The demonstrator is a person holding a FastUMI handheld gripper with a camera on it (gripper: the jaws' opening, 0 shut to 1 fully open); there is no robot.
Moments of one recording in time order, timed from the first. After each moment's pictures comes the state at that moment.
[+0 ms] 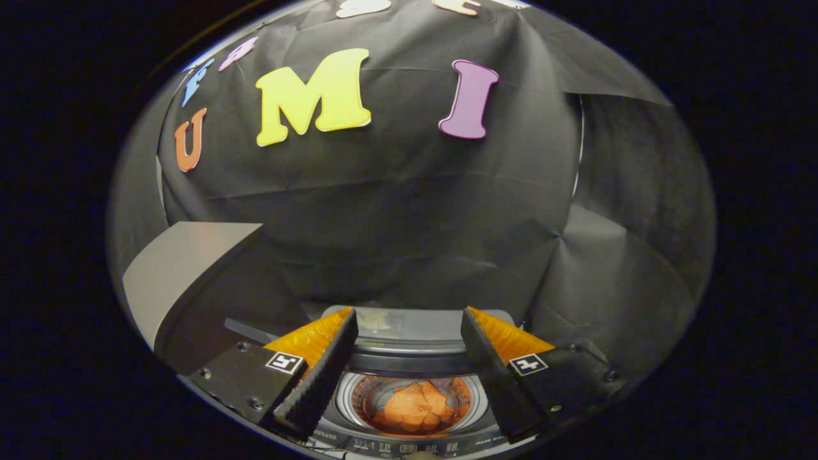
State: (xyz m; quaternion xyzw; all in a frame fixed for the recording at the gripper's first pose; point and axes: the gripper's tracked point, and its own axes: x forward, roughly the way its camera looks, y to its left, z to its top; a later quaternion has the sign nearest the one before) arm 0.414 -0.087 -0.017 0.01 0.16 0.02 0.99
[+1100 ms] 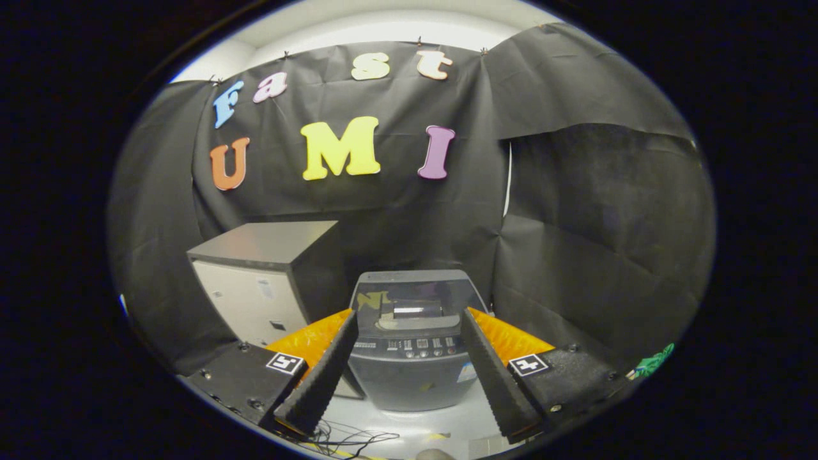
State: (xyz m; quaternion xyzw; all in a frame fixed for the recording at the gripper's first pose) arm 0.037 -0.054 -0.034 0.03 0.06 -0.01 1.00
